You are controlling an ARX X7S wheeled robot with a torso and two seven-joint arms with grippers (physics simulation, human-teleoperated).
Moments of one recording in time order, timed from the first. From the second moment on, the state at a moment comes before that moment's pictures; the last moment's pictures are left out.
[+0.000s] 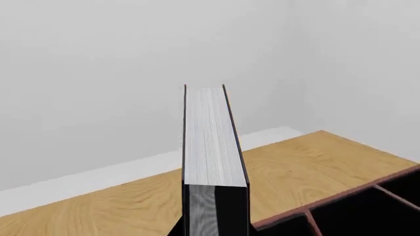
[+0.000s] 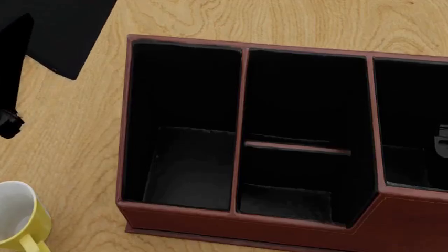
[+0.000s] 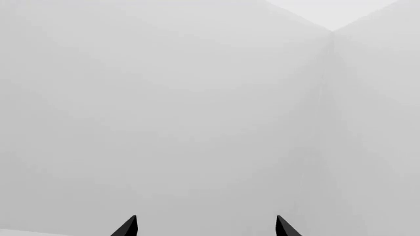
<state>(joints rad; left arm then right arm) -0.85 -0.59 0.02 0.51 -0.89 -0.87 0.02 0.35 1.10 0.35 -0.97 1.00 0.56 0.81</state>
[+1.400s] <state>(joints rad) -1.26 -0.59 0.41 0.45 -0.90 -0.79 0.80 0.30 1.13 0.42 -0.99 1.04 0.55 0.82</state>
